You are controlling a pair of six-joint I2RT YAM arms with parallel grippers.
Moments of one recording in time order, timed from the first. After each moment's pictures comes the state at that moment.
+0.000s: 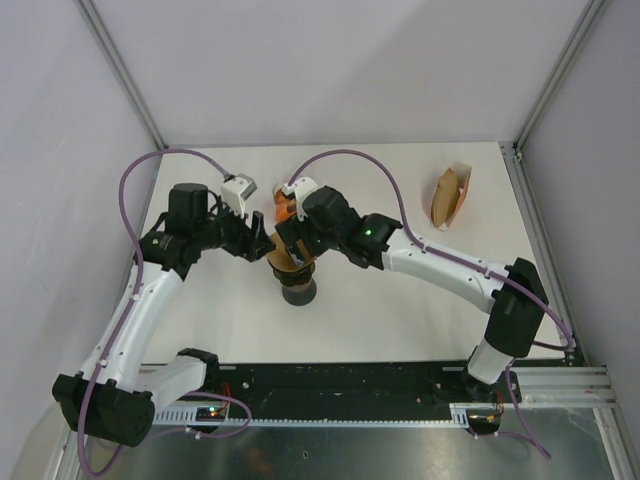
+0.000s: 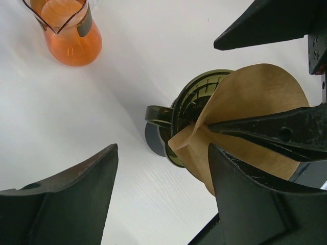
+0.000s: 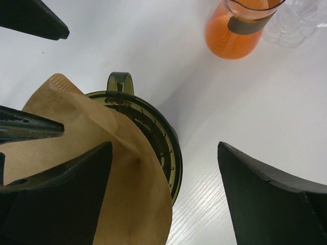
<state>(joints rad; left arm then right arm) -0.22 1.05 1.06 -0.70 0.50 0.09 0.98 1.68 1.50 -0.44 0.12 0.19</state>
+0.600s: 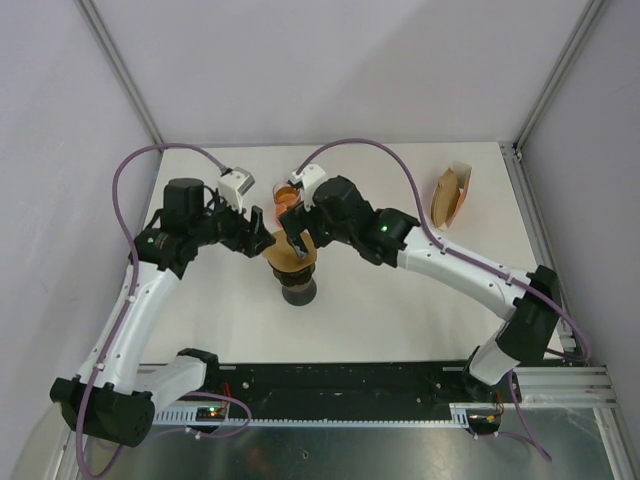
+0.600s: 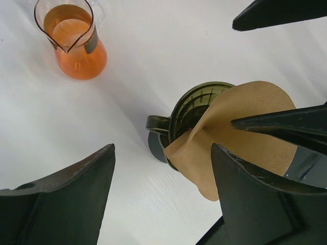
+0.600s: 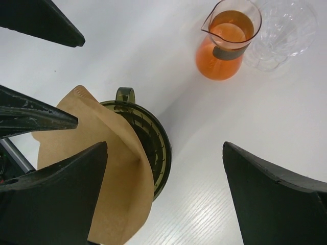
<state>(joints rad) -0.22 1.05 1.12 -0.70 0.50 0.10 0.97 1.61 1.53 -0.44 0.12 0.14</state>
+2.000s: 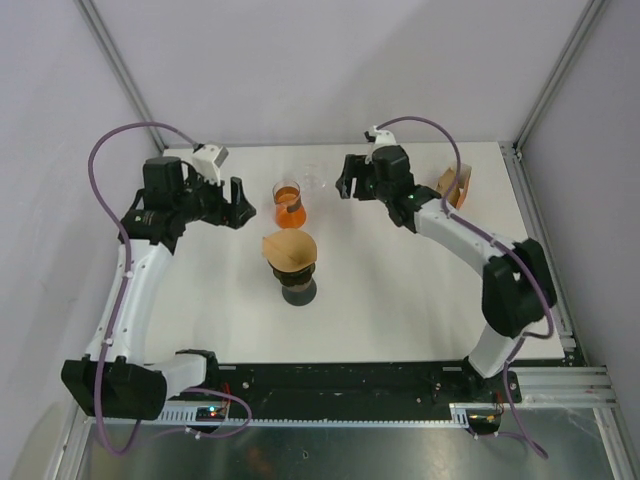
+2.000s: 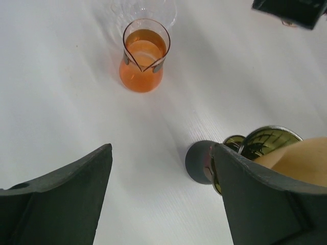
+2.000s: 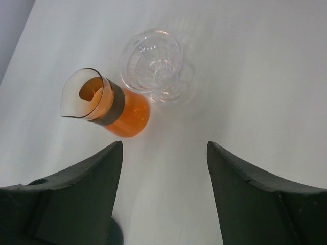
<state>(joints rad) -0.05 1.16 1.25 -0.69 0.47 0.09 0.55 1.68 1.36 -0.06 0.03 0.38</state>
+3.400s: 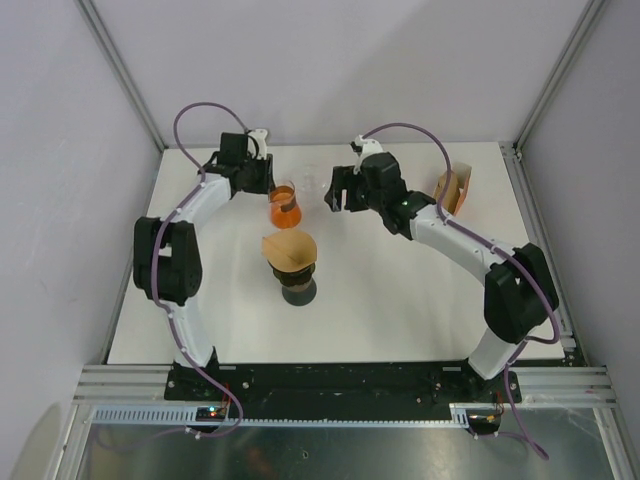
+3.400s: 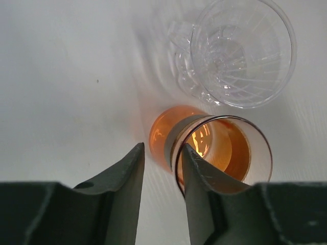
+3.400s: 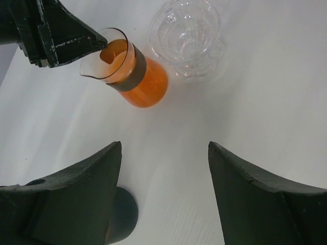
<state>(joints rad) -0.17 1.90 1.51 -0.36 0.20 -0.02 0.62 1.70 1.36 -0.10 -0.02 0.38</state>
